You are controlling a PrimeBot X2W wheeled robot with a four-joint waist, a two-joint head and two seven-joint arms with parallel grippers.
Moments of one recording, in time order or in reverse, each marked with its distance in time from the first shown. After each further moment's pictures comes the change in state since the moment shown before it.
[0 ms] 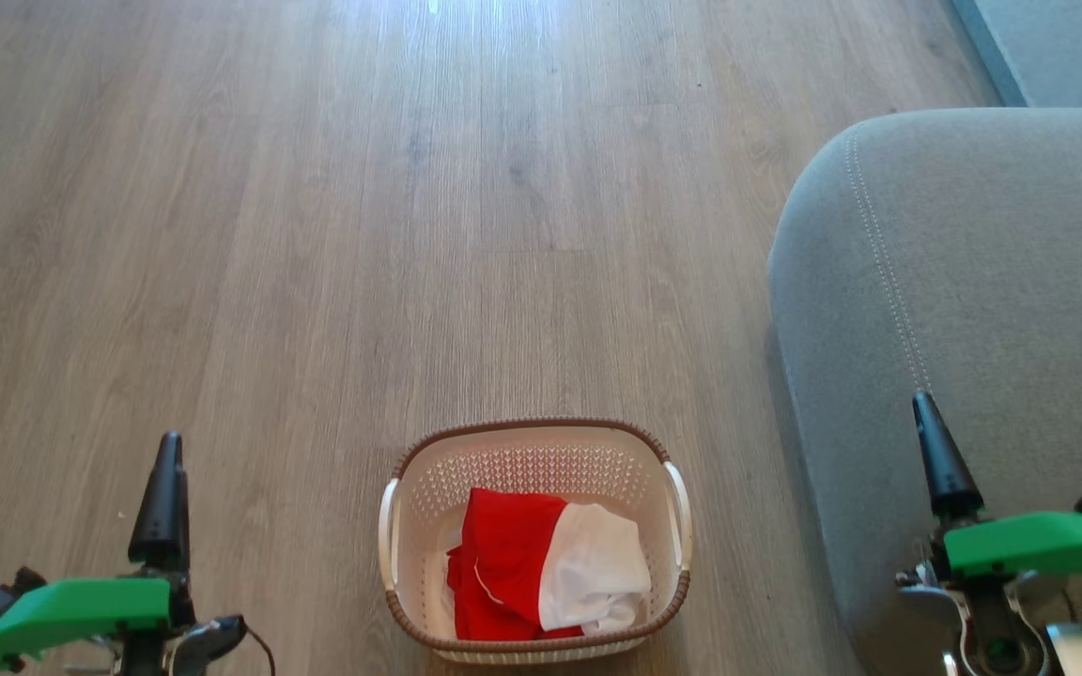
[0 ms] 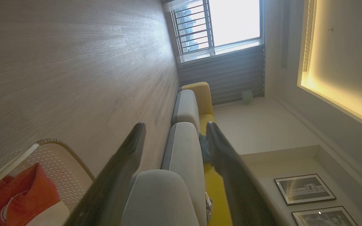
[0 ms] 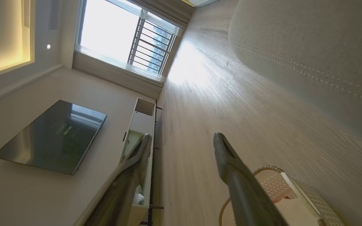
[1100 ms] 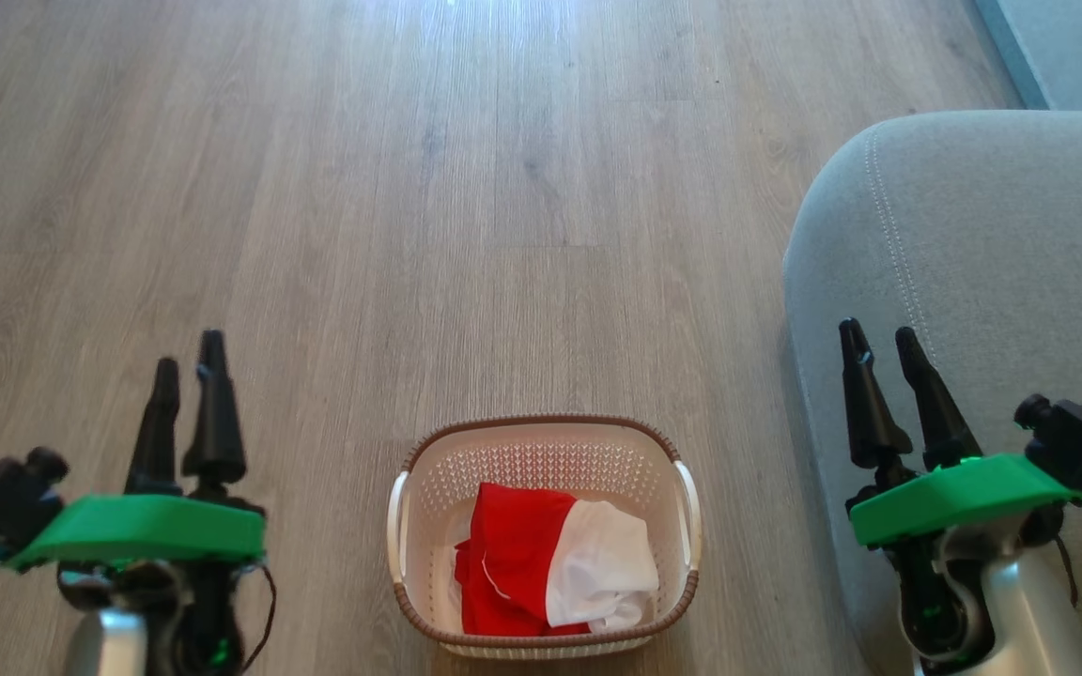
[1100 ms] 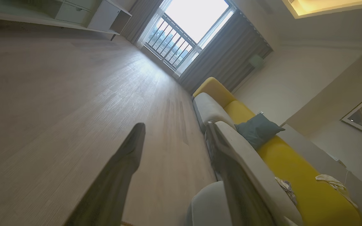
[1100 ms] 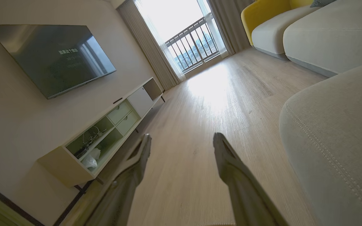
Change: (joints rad) left arm -0.023 0.001 -0.120 -0.309 0.626 0.178 -0.097; right arm -0.055 -0.002 0.120 -0.155 -0.616 0.000 -0.094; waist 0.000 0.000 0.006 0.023
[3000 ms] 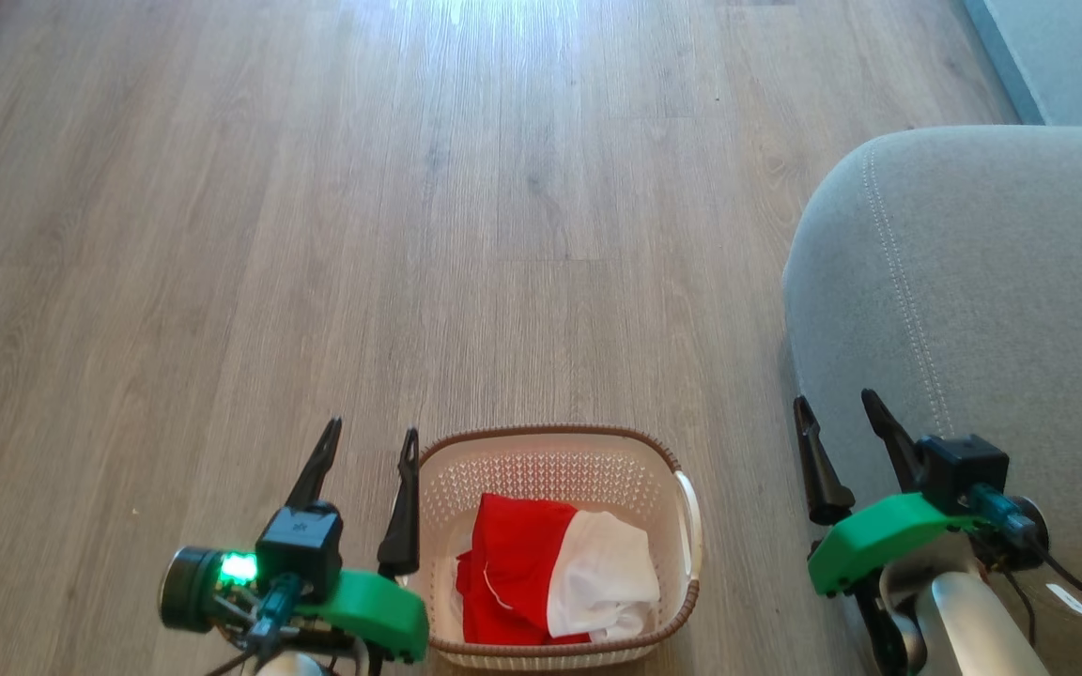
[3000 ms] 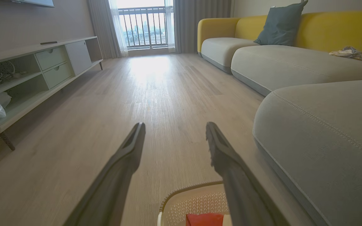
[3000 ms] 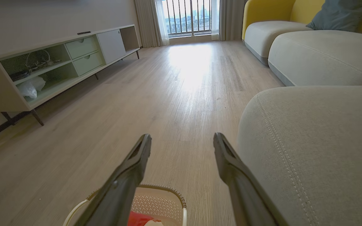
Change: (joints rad) left arm 0.018 0.044 -0.344 0.176 0.679 0.144 -0.152; right arm -0.079 -0.004 0.014 0.375 -0.429 0.000 -0.150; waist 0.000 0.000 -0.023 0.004
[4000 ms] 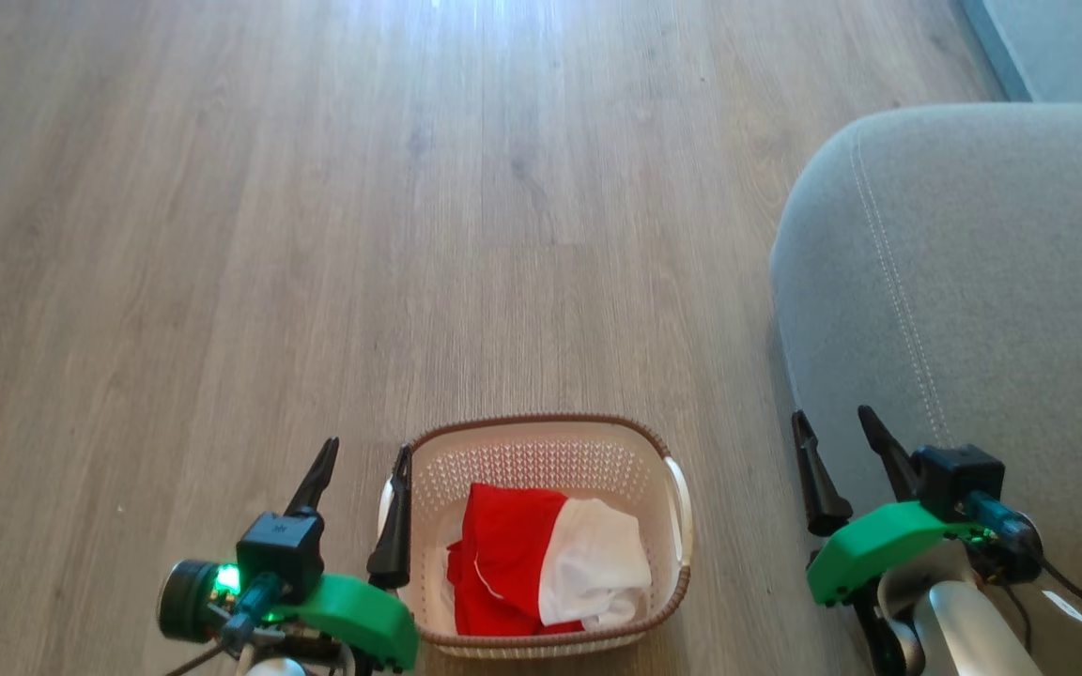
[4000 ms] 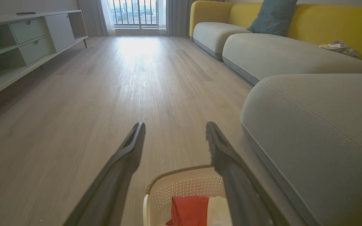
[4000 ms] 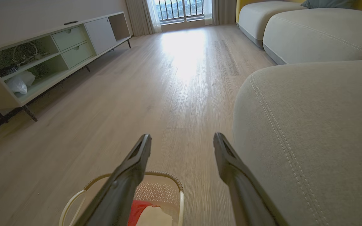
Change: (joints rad) left arm 0.008 -0.022 0.064 0.072 -0.052 -0.105 0.000; right arm -0.001 -0.001 0.012 0.048 0.037 0.000 0.000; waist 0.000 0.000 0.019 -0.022
